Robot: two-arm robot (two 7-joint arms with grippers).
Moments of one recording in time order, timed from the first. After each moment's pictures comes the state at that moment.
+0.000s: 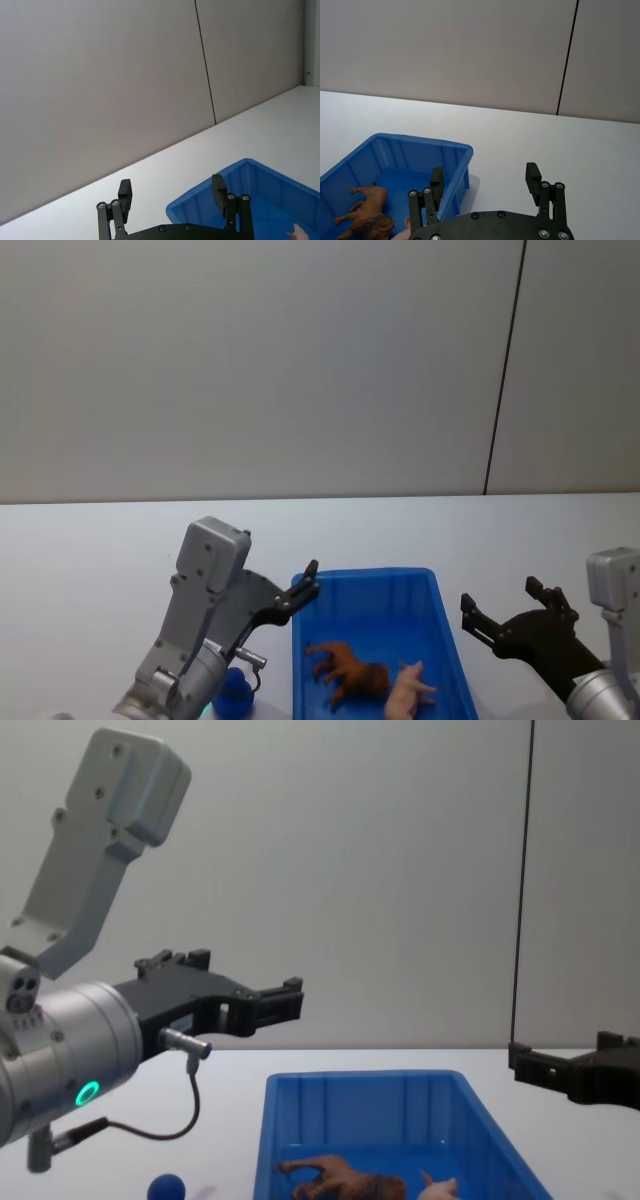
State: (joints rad) left arm -0.21 0.39 0.44 -1.65 -0.23 0.08 0.02; right arm 0.06 0.22 -0.22 -1.60 0.23 0.12 0.11
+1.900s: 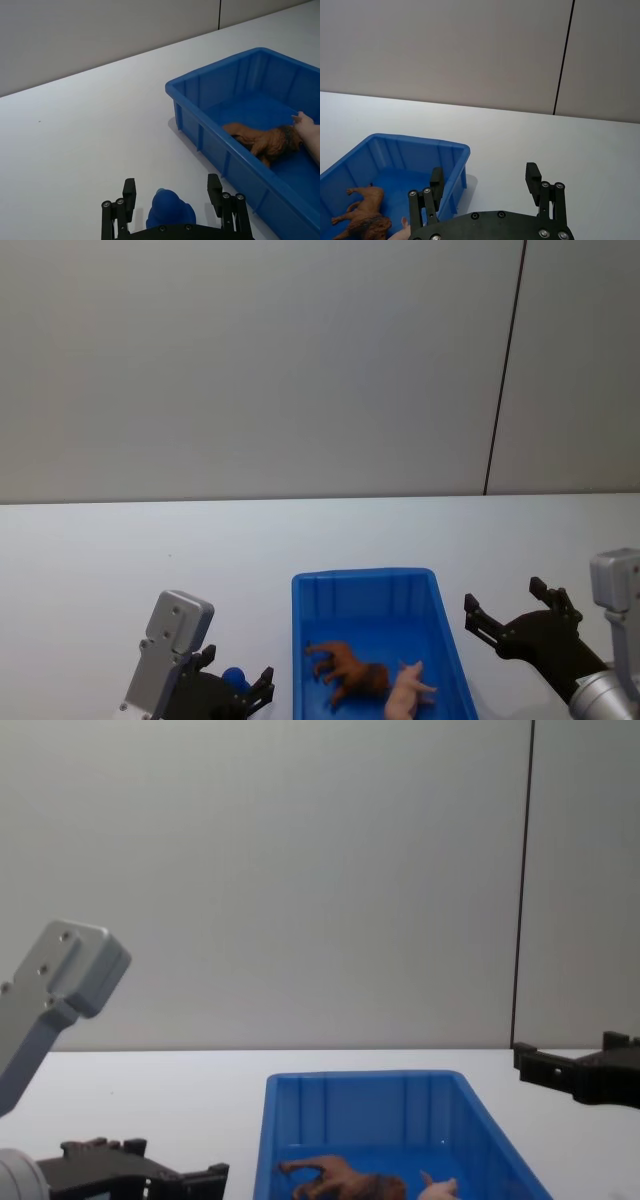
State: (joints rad) left arm -0.11 0.46 0.40 -1.62 -0.38 0.29 -0.01; right arm 0.05 0.22 -0.22 -1.61 0.23 0.12 0.10
